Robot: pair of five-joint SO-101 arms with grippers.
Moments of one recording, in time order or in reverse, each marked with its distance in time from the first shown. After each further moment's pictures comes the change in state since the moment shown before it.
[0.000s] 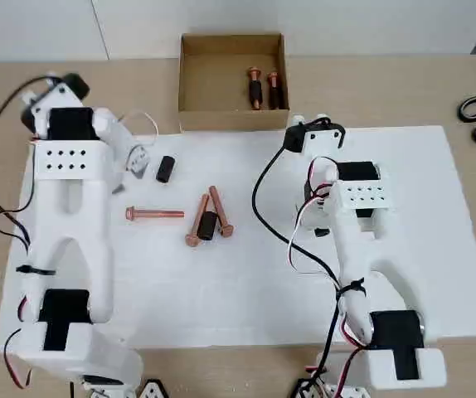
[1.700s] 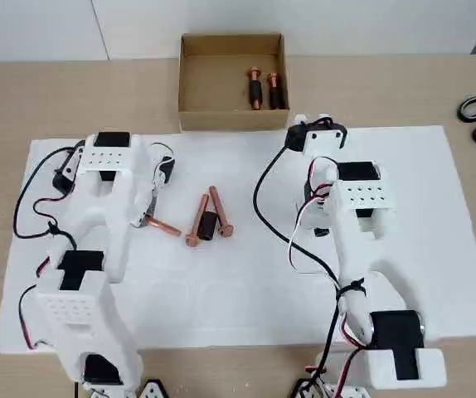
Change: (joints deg) left arm 0.6 19.4 9.1 -16.8 25.5; right arm 0.0 0.0 0.0 0.0 -1.5
